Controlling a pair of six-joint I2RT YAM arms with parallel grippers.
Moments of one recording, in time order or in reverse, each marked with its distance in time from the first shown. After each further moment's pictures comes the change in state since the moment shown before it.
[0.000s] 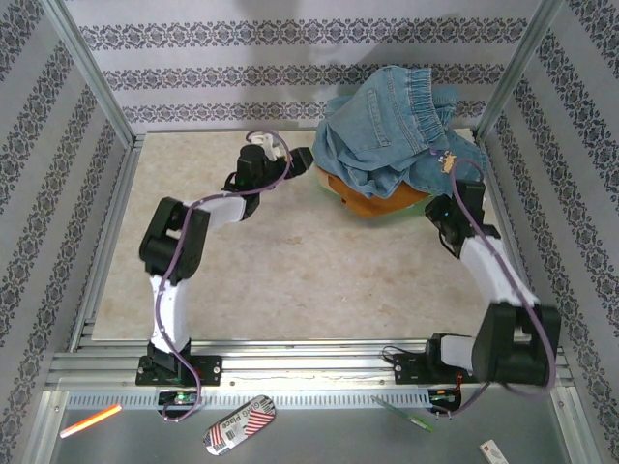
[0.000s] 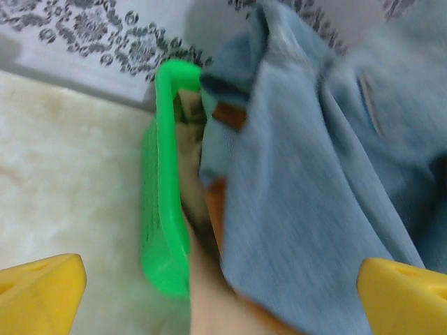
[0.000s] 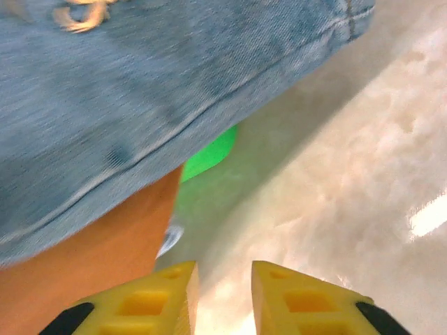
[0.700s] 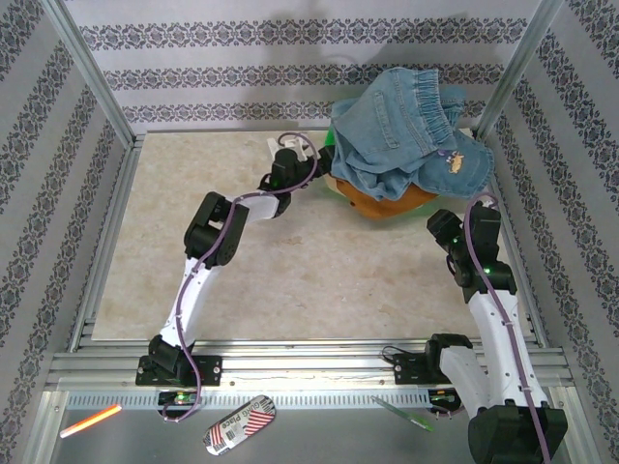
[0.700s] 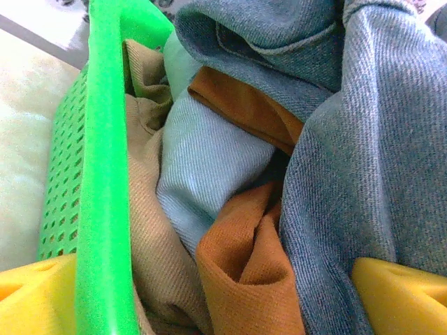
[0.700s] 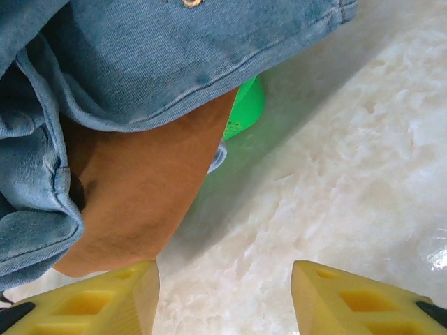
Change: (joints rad) left arm -0.137 0.334 0.333 0.095 -0.028 -0.235; right arm 0.007 -0.380 -0.065 -0.229 0.018 -0.029
